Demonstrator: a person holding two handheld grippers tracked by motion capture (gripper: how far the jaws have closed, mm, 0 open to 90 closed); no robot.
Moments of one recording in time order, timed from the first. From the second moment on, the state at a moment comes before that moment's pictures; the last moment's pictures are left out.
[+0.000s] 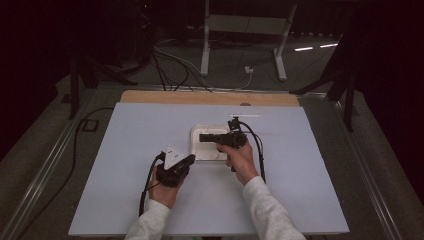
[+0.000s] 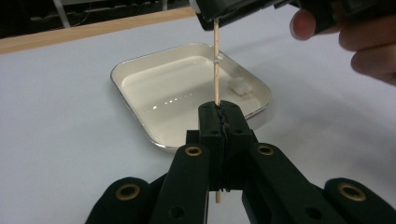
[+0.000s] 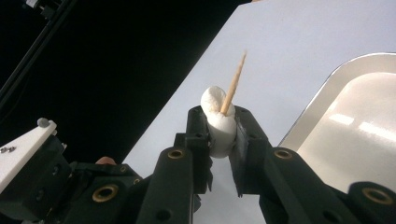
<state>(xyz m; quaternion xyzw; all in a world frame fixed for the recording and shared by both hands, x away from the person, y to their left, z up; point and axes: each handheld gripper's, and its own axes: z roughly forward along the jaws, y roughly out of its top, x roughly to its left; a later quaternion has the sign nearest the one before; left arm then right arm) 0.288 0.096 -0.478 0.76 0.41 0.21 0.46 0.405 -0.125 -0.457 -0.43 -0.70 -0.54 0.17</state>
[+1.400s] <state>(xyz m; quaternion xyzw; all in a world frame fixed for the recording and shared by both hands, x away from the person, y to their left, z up) 0.284 0.109 -0.483 0.75 0.43 0.21 0.45 0.420 -0.164 -0.437 -0.47 -0.70 -0.53 0.08</state>
